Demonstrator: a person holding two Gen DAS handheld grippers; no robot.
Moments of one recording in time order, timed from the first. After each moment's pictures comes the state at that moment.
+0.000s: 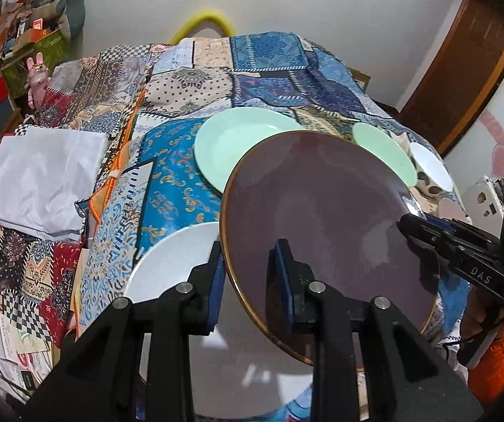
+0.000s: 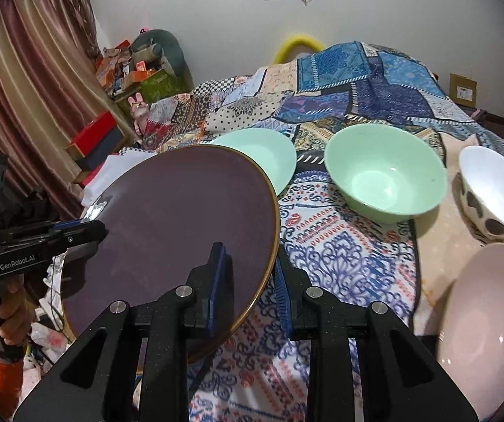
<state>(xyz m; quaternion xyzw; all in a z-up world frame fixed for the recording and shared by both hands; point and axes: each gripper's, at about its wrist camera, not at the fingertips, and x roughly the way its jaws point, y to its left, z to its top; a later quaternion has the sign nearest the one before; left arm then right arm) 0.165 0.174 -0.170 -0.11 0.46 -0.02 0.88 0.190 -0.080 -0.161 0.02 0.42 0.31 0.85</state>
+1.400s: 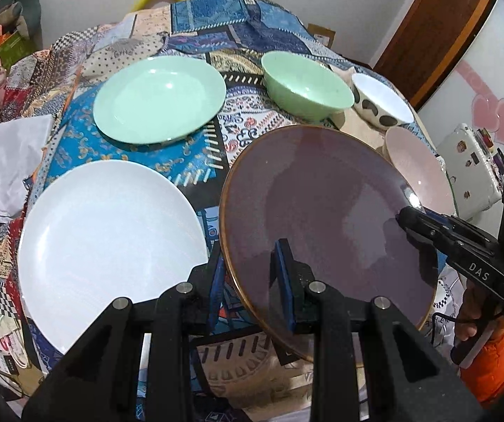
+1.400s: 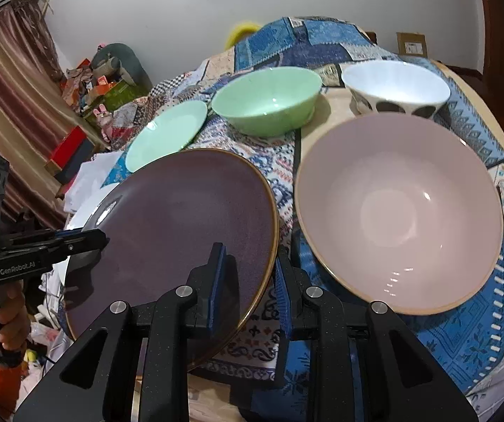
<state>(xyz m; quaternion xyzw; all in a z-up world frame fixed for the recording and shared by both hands) 0.149 0.054 -0.203 -0.08 0.52 -0.07 0.85 0.151 -0.187 -0.203 0.07 0.46 0.25 0.85</state>
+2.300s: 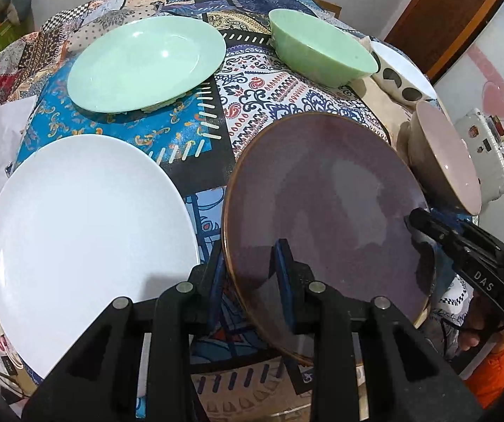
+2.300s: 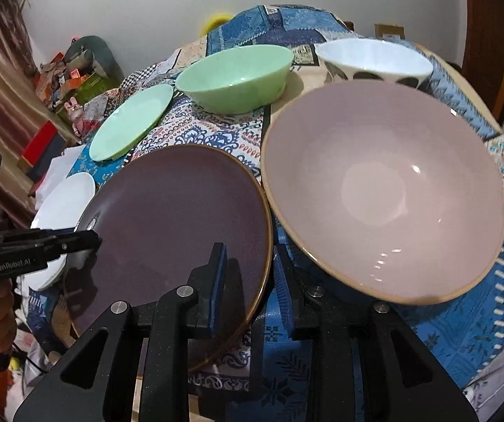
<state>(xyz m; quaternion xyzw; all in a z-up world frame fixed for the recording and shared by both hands) 0.175 0.047 -0.247 -0.08 0.56 -0.08 0.82 0.151 -0.192 -0.219 0.05 0.47 0.20 0.86</state>
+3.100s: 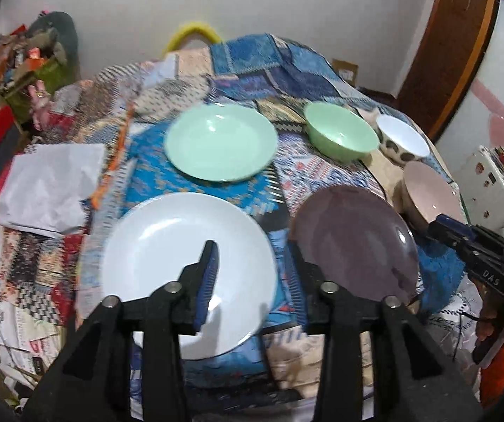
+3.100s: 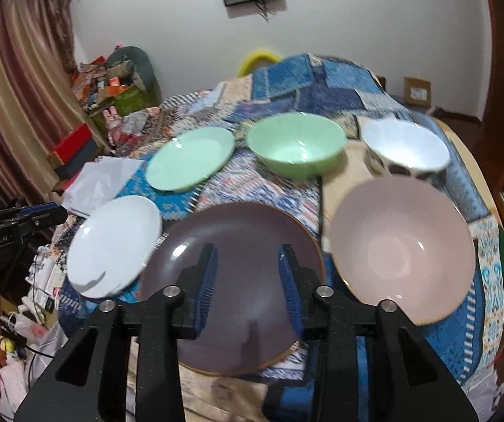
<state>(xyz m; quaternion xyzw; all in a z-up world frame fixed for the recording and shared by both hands) 0.105 0.104 -0.145 -0.05 0.45 0.00 0.89 0.132 -0.146 -0.149 0.01 0.39 0.26 0.89</state>
